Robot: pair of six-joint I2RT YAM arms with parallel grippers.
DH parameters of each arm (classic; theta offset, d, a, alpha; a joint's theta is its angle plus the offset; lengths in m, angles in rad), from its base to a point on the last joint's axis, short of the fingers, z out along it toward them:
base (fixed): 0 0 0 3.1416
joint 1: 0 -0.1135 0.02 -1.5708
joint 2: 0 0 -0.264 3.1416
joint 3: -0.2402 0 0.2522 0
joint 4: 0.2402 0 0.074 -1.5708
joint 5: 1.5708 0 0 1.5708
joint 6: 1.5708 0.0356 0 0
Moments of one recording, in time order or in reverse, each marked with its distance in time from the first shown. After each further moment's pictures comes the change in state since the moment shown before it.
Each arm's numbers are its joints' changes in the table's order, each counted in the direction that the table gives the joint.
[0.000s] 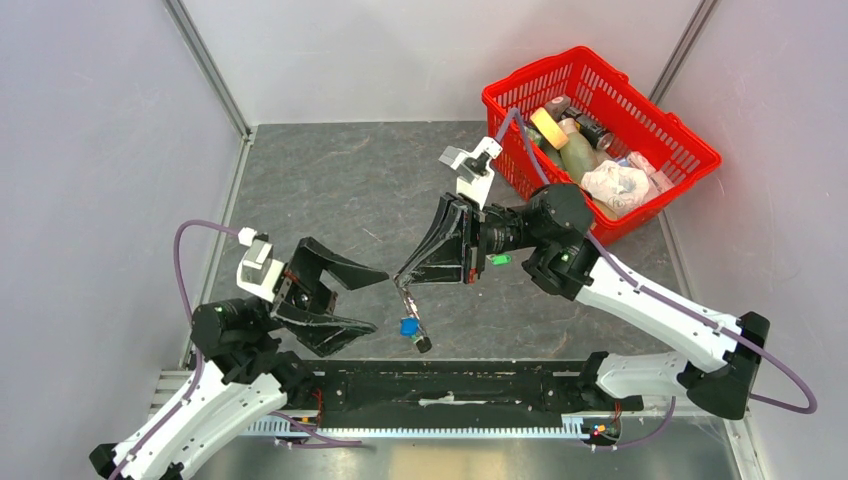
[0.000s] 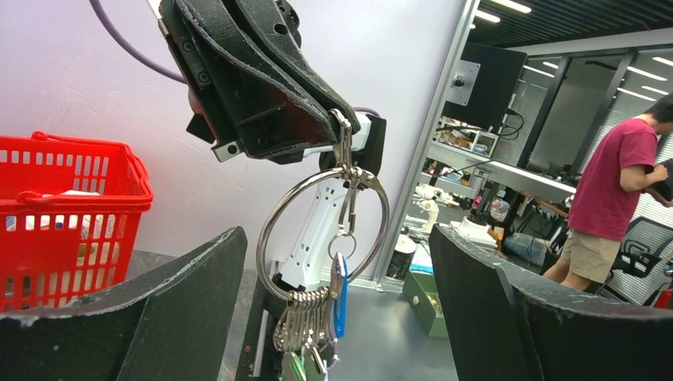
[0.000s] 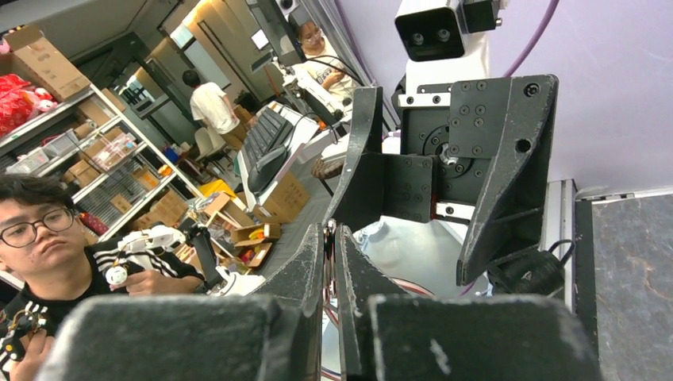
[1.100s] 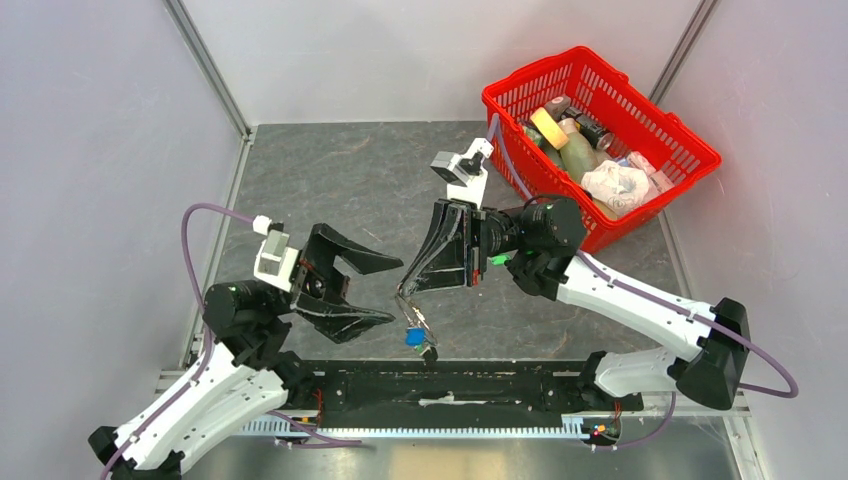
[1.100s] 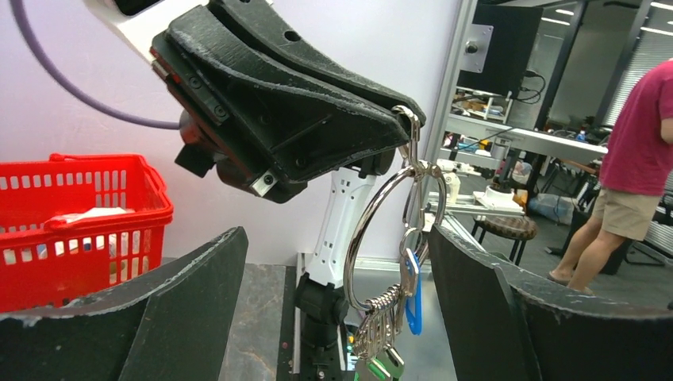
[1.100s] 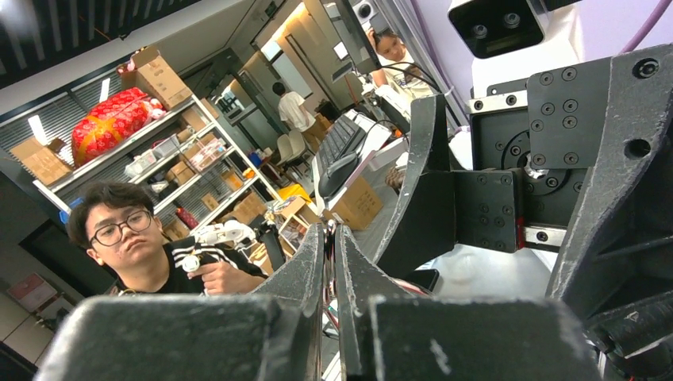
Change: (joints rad) left arm 0.000 -0.153 -0.066 -0.064 0.063 0.121; right arm -0.013 -0.074 0.072 -0.415 -0.048 0.342
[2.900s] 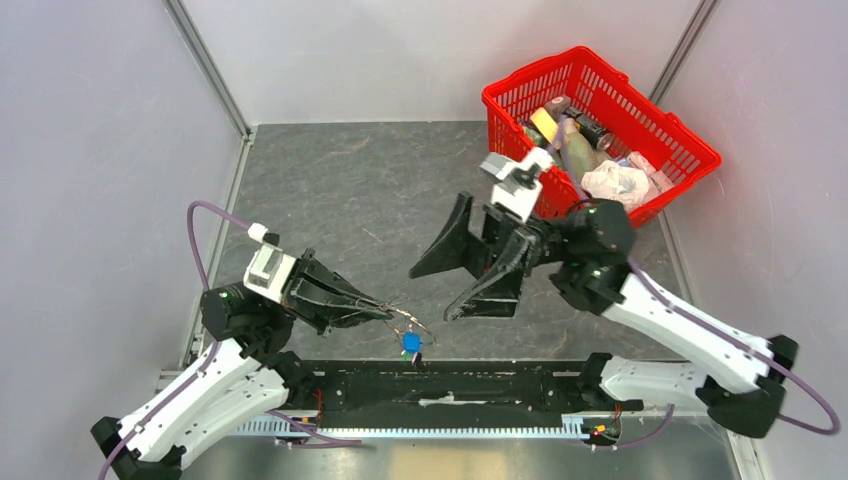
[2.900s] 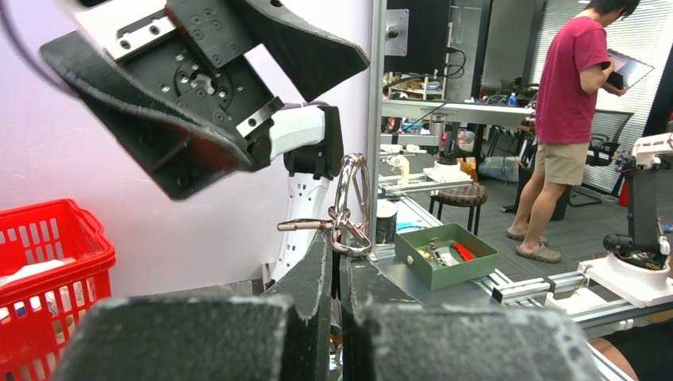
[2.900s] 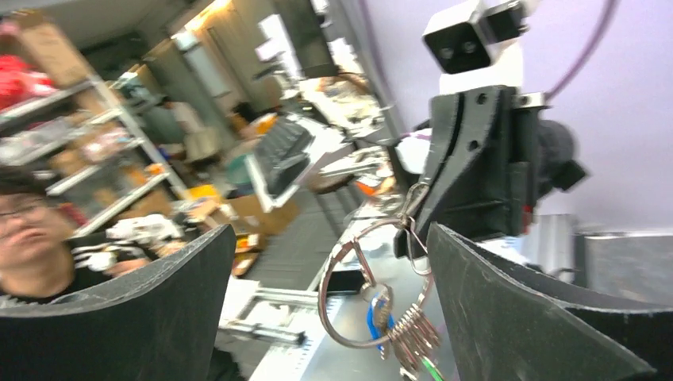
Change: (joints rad) left arm 0.000 -0.074 -0.006 -0.267 0.193 -0.106; right arm 0.007 0.171 -0.008 0.293 0.043 -0.275
